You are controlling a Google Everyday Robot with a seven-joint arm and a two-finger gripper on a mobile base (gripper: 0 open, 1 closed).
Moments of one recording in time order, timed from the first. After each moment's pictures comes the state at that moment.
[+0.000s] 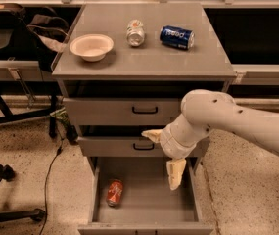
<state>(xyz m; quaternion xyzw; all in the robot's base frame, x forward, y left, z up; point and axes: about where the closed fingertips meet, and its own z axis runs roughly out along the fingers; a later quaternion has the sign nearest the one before) 0.490 -0.064 0.643 -0.84 0.49 0.09 0.19</state>
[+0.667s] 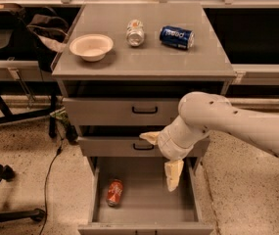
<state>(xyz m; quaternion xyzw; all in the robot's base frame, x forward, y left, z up) 0.491 -0.059 0.631 -0.84 0.49 0.10 0.19</state>
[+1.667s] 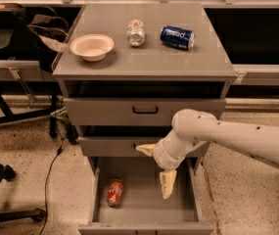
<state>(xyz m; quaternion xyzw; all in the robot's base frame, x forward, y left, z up) 0.499 -0.048 0.554 -0.85 0.47 0.13 0.19</state>
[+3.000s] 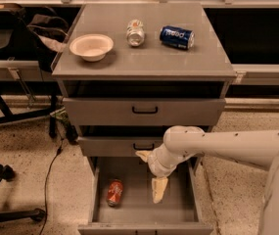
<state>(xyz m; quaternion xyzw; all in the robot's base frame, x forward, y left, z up) 0.516 -0.032 0.486 -0.81 0.54 0.11 0.20</state>
